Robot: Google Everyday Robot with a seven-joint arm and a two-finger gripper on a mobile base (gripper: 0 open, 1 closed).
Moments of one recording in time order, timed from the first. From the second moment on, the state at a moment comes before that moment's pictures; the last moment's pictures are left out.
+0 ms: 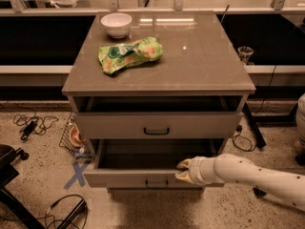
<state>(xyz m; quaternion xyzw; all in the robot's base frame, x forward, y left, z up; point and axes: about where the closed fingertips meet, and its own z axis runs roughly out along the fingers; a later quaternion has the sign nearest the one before) 0.522 -0.120 0.453 -0.60 0.72 0.09 0.33</state>
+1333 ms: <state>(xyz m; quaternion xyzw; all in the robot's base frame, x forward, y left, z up) 0.446 -0.130 0.436 -0.58 0.76 0.11 0.26</state>
